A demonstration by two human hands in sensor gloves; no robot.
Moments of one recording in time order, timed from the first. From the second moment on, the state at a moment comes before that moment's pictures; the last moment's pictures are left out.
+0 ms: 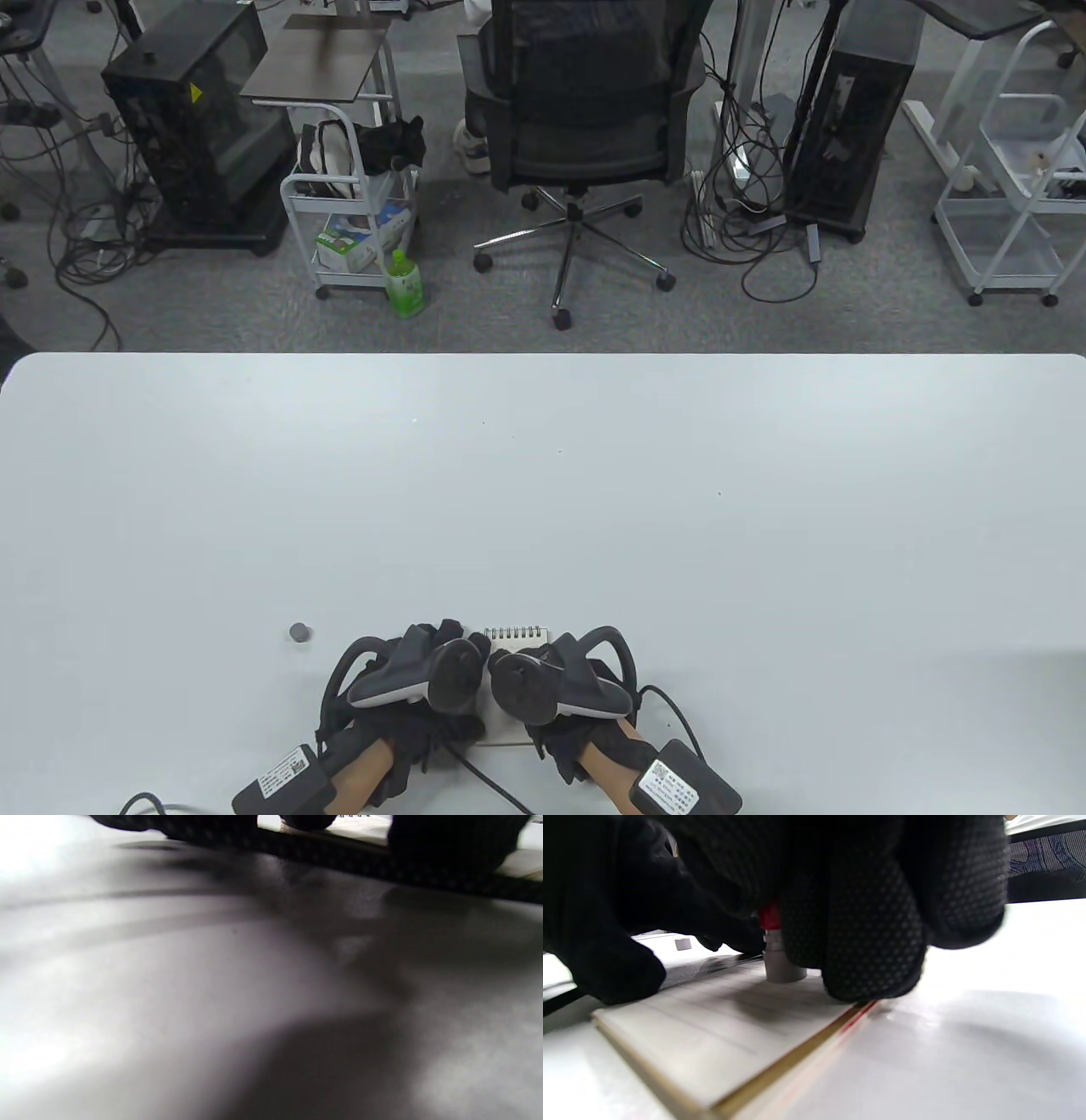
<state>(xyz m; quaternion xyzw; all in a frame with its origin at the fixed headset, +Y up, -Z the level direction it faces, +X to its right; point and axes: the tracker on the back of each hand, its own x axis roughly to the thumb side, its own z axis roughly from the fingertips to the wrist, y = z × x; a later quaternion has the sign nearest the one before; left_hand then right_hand) -0.167 -0.795 -0.273 -0.22 -0.25 -0.04 0.94 -0.018 -0.766 -0.263 0.32 0.03 0.94 0.09</state>
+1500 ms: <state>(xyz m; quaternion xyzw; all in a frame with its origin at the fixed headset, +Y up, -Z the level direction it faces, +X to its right) -0.167 -0.796 -0.274 -0.22 -0.25 -0.04 0.94 0.024 -0.748 -0.268 0.28 0.01 0.95 0.11</state>
